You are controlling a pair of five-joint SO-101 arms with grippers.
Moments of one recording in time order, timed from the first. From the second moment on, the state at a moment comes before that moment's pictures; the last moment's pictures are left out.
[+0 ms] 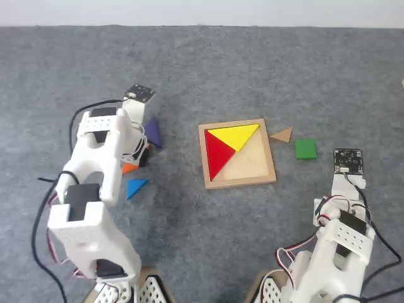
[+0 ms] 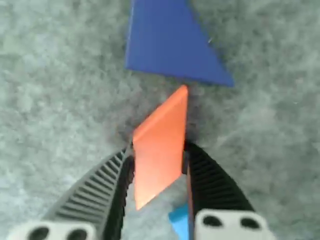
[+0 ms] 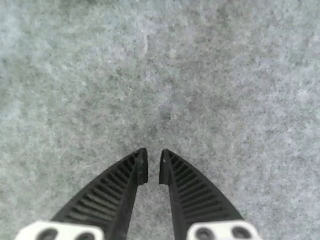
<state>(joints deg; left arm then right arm) -10.9 18.2 18.5 65.3 -21.8 27.2 -48.0 81.1 38.5 24.6</state>
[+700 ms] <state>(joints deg) -8.9 18.0 9.4 73.2 -14.1 27.2 -48.0 81.1 38.5 24.6</state>
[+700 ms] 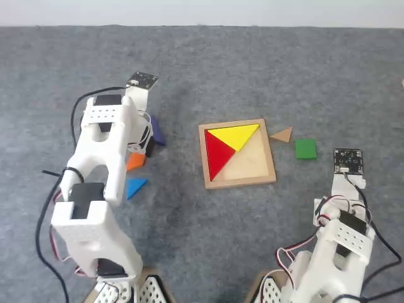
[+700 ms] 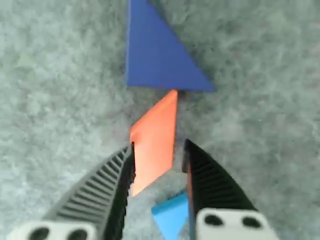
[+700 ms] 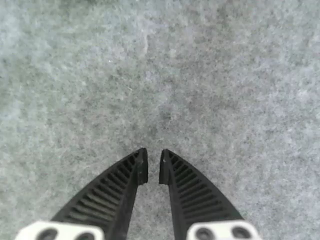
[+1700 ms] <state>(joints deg) -8.8 17.5 19.4 64.6 -11.6 27.2 -48.0 81.1 38.5 24.6</state>
